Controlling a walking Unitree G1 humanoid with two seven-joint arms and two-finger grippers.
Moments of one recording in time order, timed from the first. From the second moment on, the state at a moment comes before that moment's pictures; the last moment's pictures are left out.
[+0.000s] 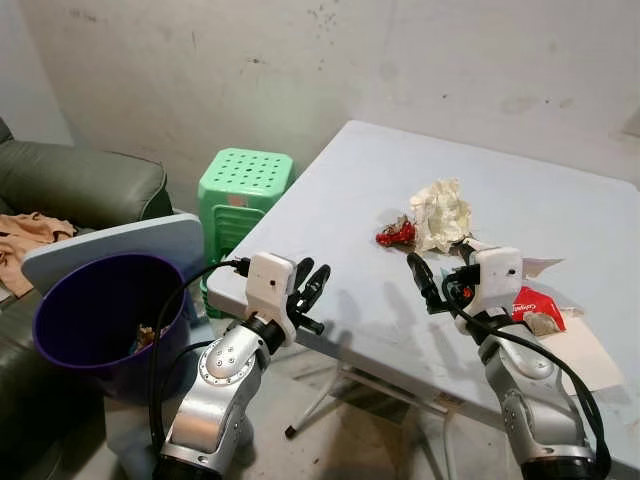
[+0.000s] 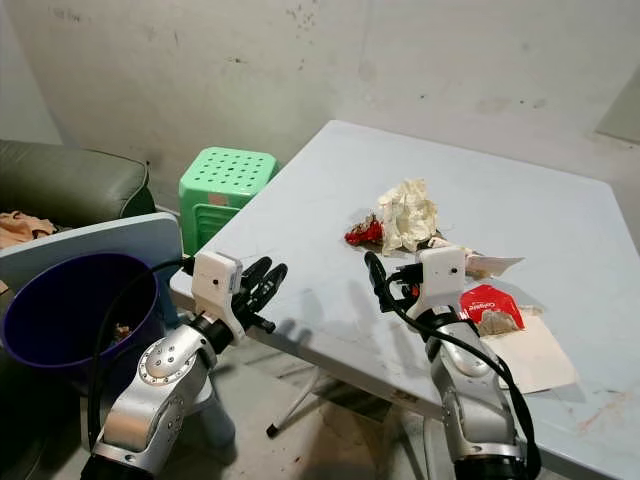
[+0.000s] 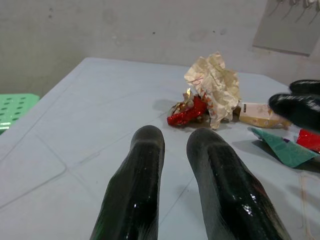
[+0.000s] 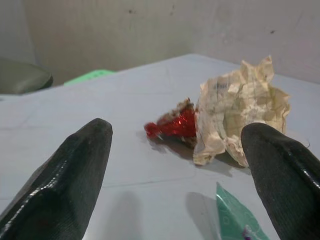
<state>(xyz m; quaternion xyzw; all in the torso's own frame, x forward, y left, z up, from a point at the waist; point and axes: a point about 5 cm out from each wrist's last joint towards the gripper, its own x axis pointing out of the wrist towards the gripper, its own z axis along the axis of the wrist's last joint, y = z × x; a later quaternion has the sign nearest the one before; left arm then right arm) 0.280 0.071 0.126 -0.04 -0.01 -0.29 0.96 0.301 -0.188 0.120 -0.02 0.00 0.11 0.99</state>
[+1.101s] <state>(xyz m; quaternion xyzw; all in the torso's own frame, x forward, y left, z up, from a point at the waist) 0.252 0.041 0.123 0.00 0.01 -0.40 0.91 0.291 -0.240 0.095 -0.06 0.08 0.20 0.98</state>
